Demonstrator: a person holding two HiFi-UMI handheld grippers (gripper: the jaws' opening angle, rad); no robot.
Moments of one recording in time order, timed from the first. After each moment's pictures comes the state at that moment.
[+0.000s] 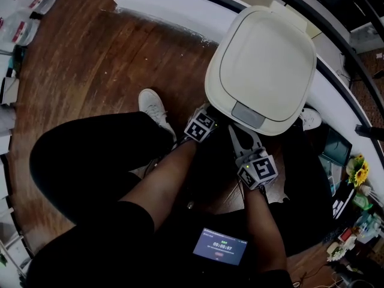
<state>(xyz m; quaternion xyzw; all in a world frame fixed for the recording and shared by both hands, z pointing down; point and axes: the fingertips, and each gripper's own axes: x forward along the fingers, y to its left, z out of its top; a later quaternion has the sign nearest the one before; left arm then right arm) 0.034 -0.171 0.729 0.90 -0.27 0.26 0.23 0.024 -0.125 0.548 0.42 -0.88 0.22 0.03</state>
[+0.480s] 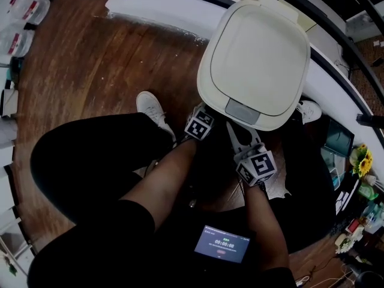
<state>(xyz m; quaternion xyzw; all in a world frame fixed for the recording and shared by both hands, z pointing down) 0.036 -0.174 0.740 0.89 -0.27 0.28 0.23 0.027 -0.130 0.550 0.43 -0.87 0.22 0.04</state>
